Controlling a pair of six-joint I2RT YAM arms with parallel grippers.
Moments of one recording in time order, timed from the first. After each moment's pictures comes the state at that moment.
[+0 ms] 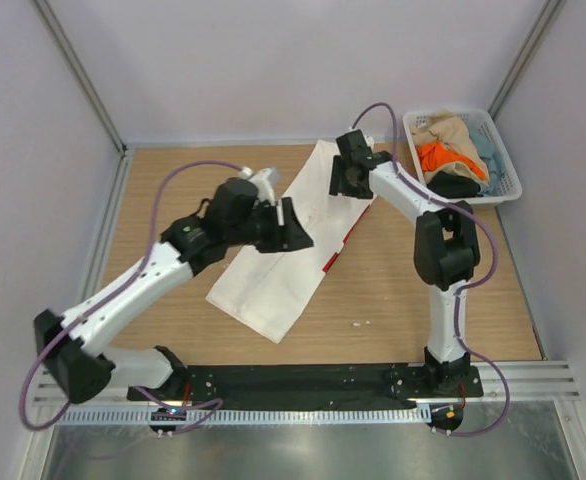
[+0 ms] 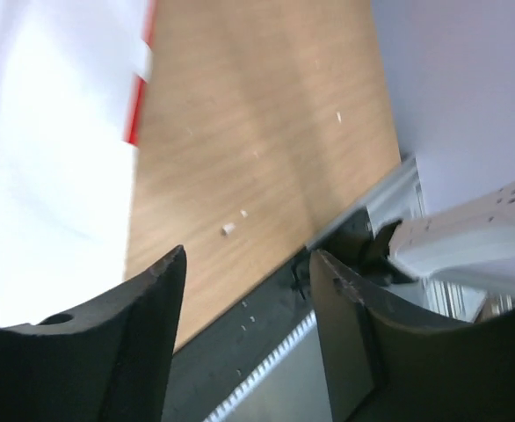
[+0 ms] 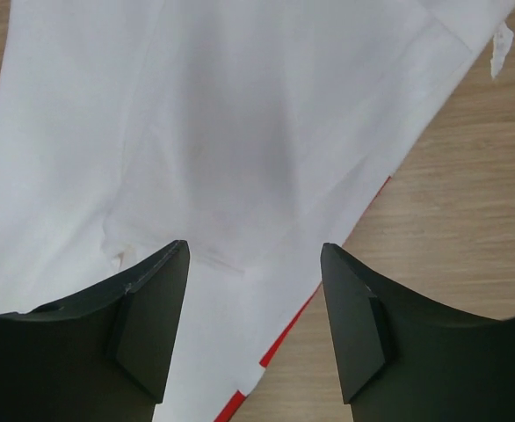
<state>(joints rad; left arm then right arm) -0.79 1.34 1.26 -0.53 0.23 -0.73 0.39 2.04 1.72 -0.63 0.20 0.44</state>
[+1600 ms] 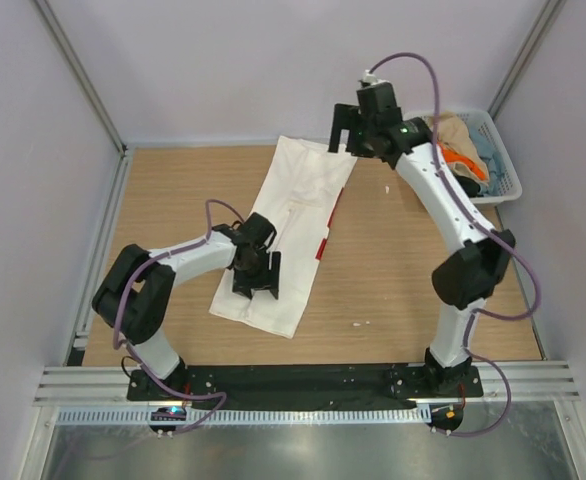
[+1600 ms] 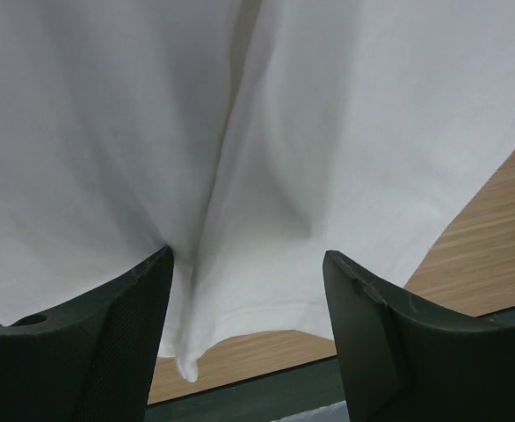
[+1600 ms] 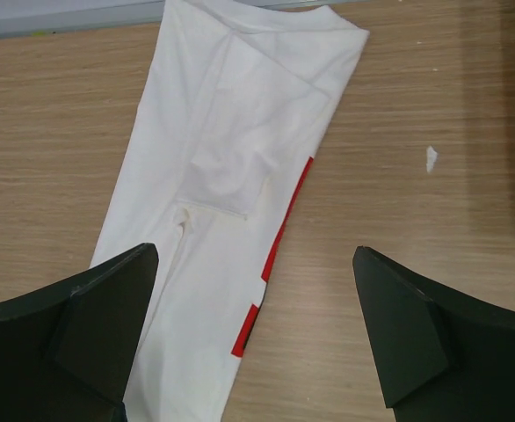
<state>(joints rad) -0.62 1.69 1.00 -0.65 0.13 -0.57 0.42 1.92 2.07 -0.82 0.17 0.38</state>
